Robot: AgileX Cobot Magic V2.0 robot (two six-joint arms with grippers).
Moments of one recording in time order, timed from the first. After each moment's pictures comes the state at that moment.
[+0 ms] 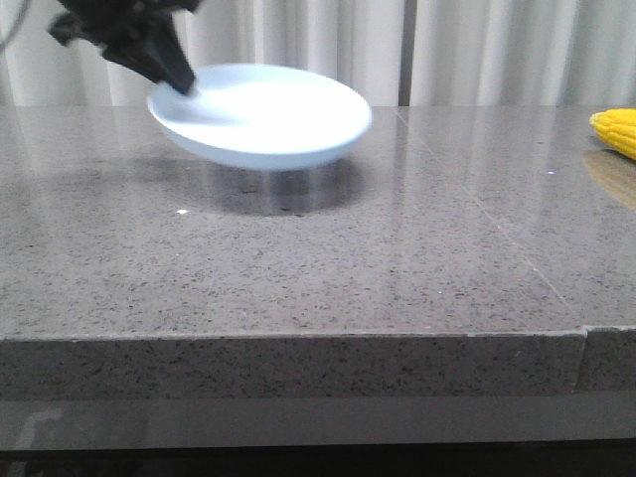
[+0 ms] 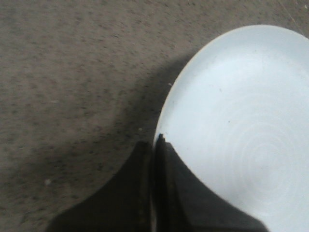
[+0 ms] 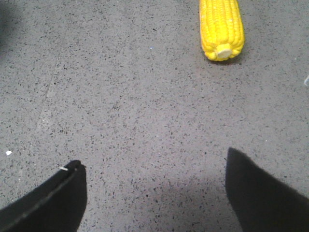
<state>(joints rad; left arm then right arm) -0.25 1.90 -1.66 -0.50 0.81 0.43 0.00 0.76 -0.68 0.06 0.62 -0.01</state>
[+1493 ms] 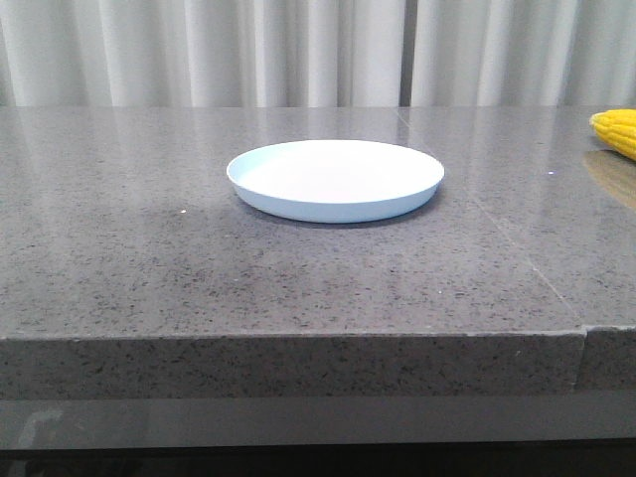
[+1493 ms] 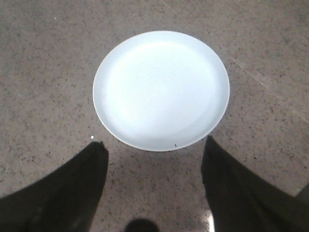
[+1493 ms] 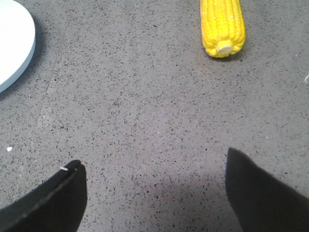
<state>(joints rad) -0.67 1.33 -1.34 0.04 0.84 -0.01 0.00 0.76 -0.68 0.06 0.63 -0.01</state>
